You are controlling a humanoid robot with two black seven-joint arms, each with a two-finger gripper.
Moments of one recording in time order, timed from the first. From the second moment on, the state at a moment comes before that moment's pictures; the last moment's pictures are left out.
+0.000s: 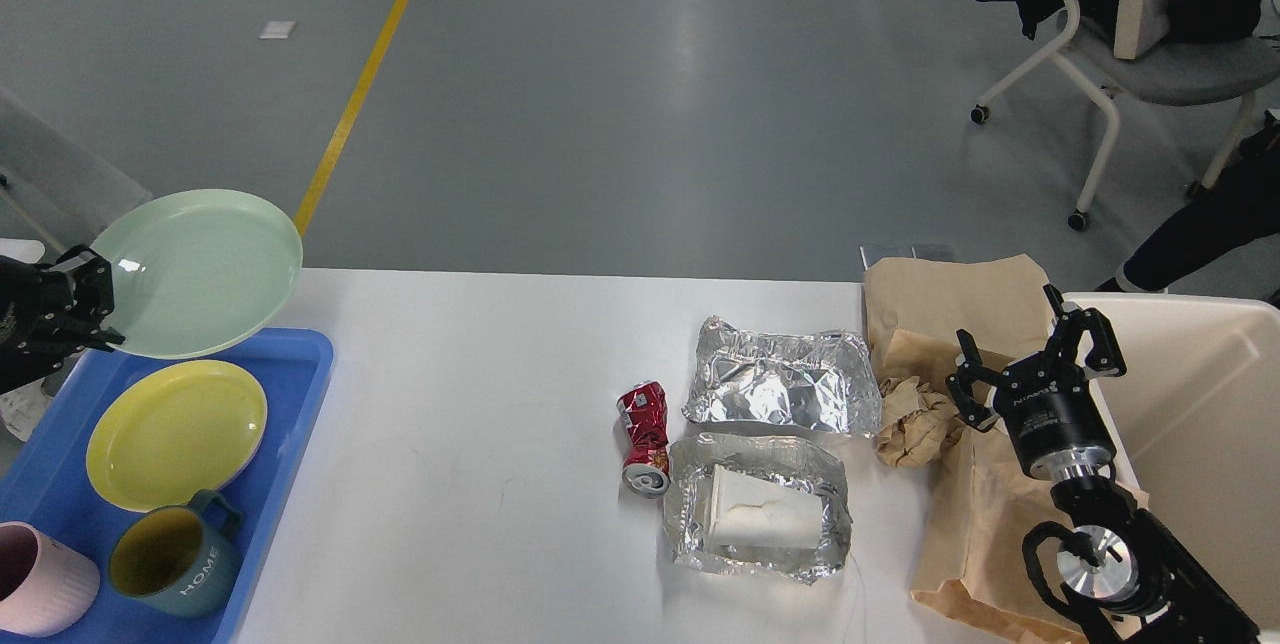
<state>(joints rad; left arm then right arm) -1.96 0.77 1.53 -1.29 -0.47 -0.34 0.08 0.18 -0.17 1.39 0.85 -0.50 0.37 0.35</state>
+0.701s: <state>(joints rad) -1.05 0.78 0.79 -0.65 -0.19 -0.35 0.20 0.18 -0.17 1.39 0.85 -0.50 0.37 0.35</state>
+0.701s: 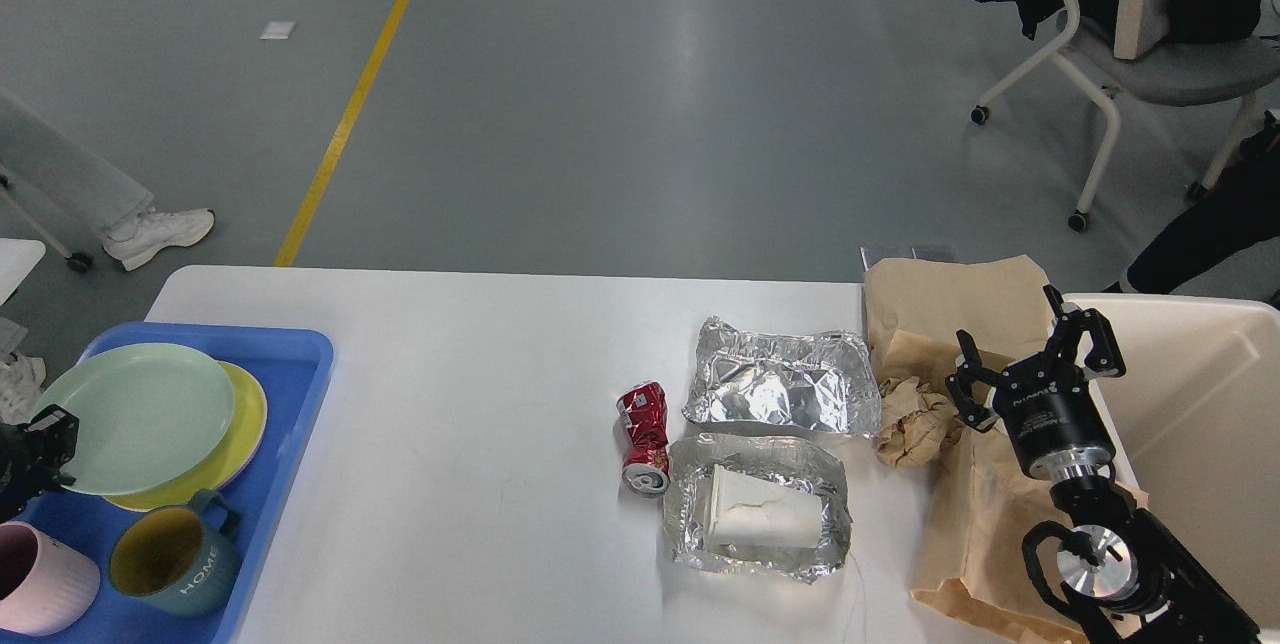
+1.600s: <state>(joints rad) -1.03 0.71 0.77 -0.64 -0.19 -0.22 0.20 0.18 -0.17 1.39 0.85 -0.50 0.37 0.35</state>
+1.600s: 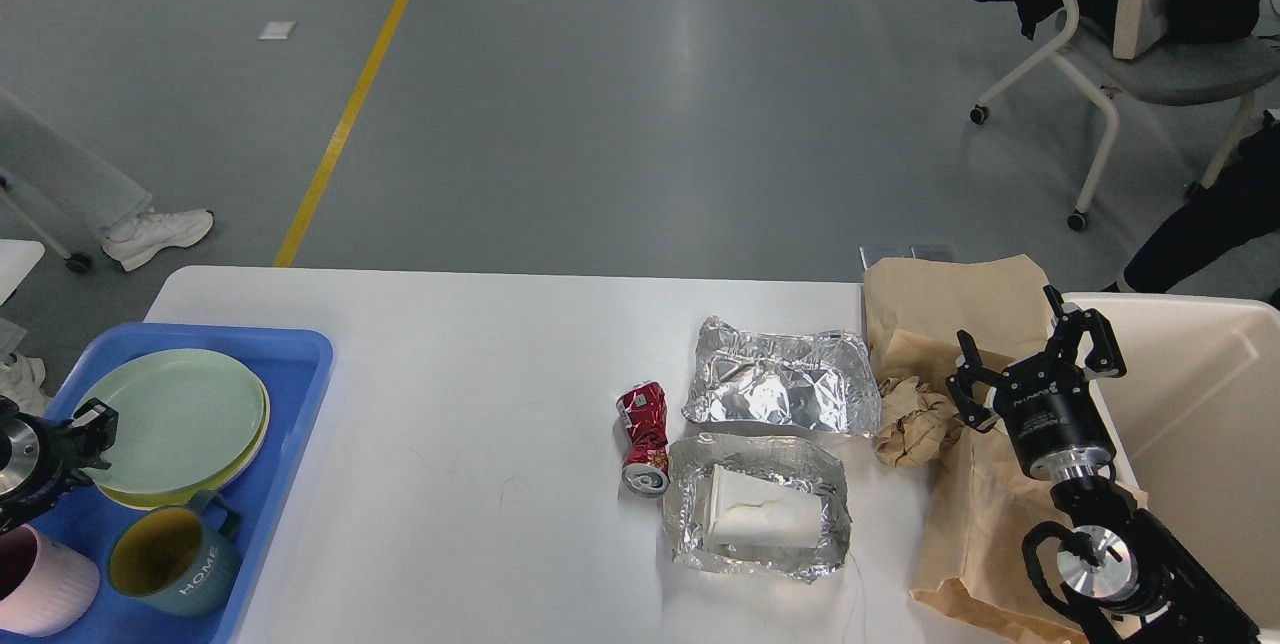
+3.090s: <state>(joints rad) -0.36 0.39 -1.29 -0.82 -0.09 -0.41 0.14 0.18 -0.17 1.39 0.85 -0.50 0.37 0.35</state>
